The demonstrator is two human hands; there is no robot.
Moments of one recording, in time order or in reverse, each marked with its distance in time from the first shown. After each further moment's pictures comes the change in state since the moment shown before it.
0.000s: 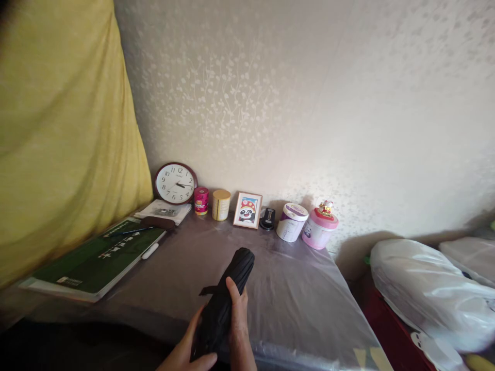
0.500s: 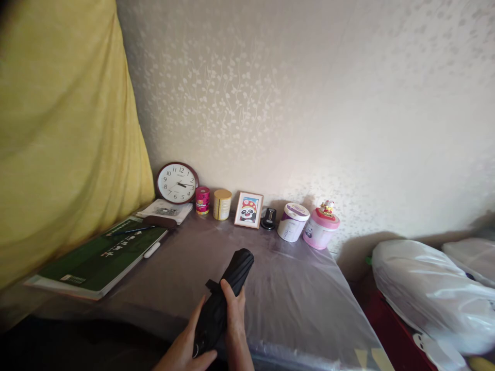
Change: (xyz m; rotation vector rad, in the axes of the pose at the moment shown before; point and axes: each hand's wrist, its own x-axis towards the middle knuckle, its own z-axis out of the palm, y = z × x) left_hand 0.001 0.006 -0.005 0.195 0.105 0.062; right_hand 0.004 0.008 0.005 -0.096 -0.038 -0.078
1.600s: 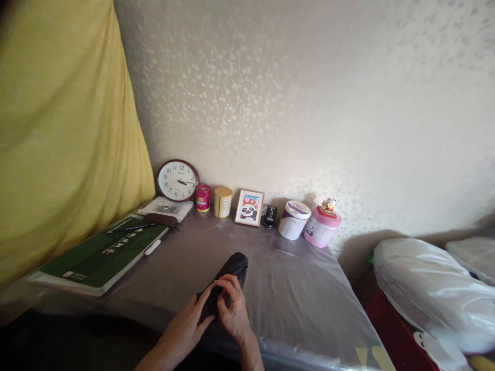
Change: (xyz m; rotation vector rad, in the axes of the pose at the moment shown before) left_hand 0.031 -0.008 -0.007 0.718 0.130 -0.071; right_hand 0.009 -0.003 -0.024 -0.534 -0.457 -0.678
